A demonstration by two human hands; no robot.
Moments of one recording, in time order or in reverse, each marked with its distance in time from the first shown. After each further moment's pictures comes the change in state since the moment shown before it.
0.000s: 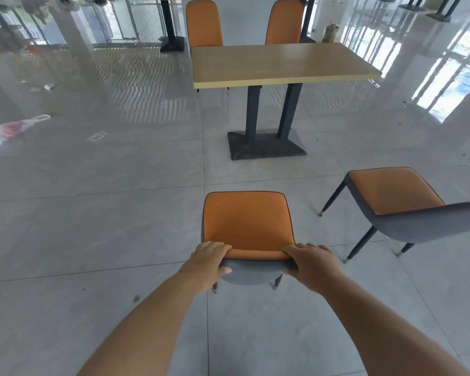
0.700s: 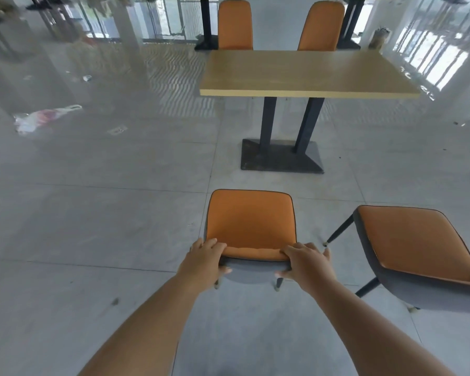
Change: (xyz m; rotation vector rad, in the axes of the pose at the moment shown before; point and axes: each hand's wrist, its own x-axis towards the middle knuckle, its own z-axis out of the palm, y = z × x) left_hand 0.159 0.102 -0.007 0.034 0.060 -0.285; right_hand 0.127 0.162 -0.039 0.054 -0.107 -0.002
